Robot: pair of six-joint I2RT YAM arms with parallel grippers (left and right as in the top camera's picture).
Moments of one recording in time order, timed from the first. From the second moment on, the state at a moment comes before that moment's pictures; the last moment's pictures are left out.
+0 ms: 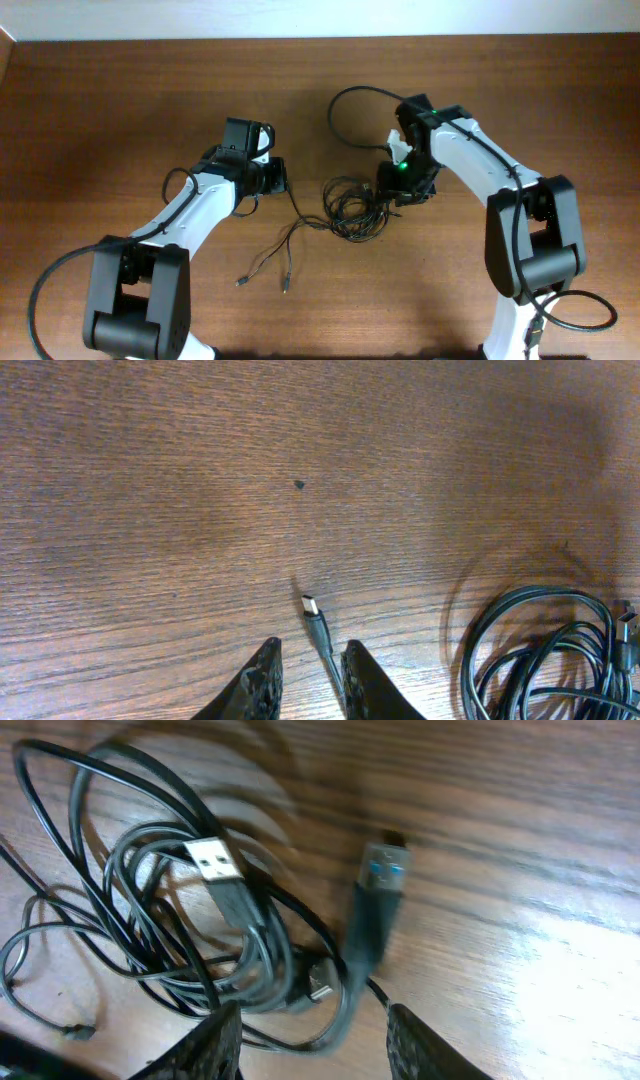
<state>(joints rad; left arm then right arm) -0.20 1.73 1.02 -0.37 0.19 -0.29 0.30 2.04 1.47 -1.05 -0.36 0.21</state>
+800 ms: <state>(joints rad) -0.20 1.73 1.02 -0.37 0.22 -0.30 0.38 2.02 1.59 -1.16 -0.51 0.29</state>
